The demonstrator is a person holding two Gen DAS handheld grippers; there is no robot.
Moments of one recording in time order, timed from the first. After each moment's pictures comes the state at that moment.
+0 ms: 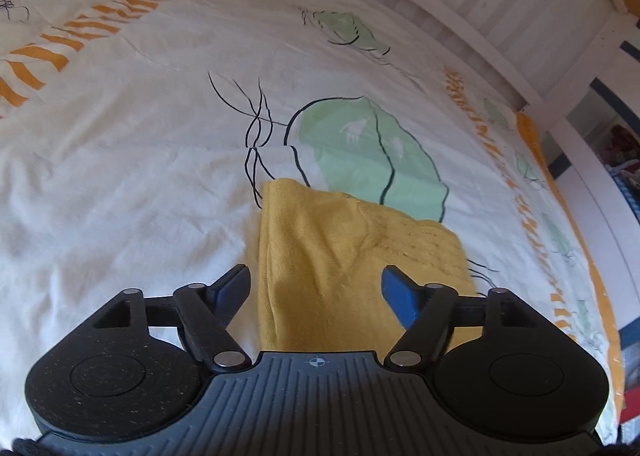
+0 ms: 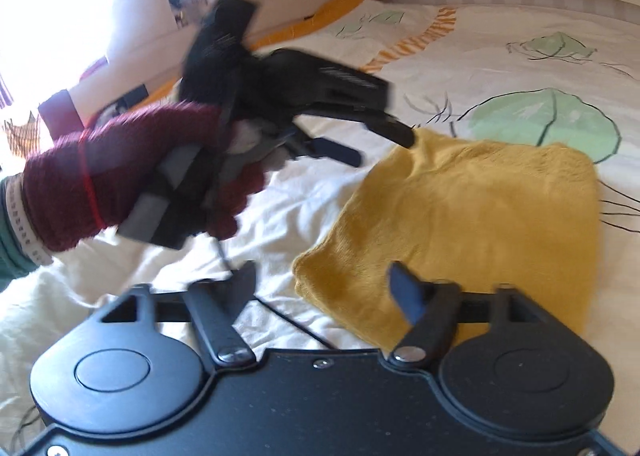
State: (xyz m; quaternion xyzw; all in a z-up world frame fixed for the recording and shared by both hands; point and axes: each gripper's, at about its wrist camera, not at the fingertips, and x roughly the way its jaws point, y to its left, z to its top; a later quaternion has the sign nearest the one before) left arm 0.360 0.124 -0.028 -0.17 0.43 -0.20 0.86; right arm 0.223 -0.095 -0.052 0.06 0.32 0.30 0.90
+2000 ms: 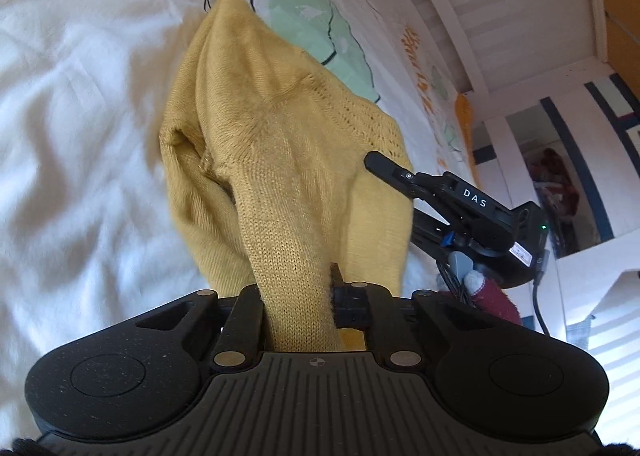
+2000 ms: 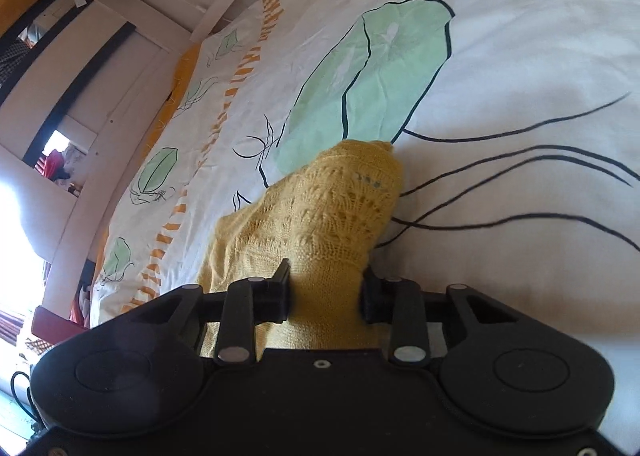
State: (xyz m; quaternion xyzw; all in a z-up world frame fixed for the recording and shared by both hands) left arm 0.303 0.099 -0.094 -0.34 0.50 -0.30 0.74; right arm 0.353 -0.232 -0.108 0.35 0.41 0.20 0.82
